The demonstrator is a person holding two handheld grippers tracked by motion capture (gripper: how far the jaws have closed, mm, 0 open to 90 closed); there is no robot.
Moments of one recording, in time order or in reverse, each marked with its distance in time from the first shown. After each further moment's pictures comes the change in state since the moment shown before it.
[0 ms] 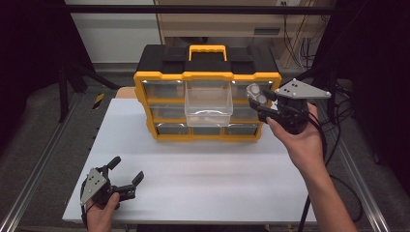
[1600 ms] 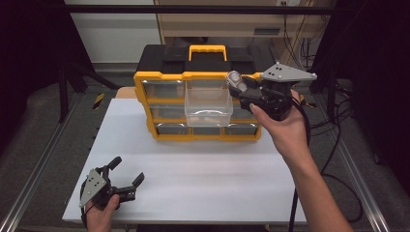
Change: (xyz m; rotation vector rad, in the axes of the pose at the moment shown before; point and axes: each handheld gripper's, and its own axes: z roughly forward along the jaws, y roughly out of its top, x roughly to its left) left arm -0.003 0.002 -0.001 -0.020 -0.028 0.016; right arm 0.021 0.038 0.020 -0.066 0.125 0.035
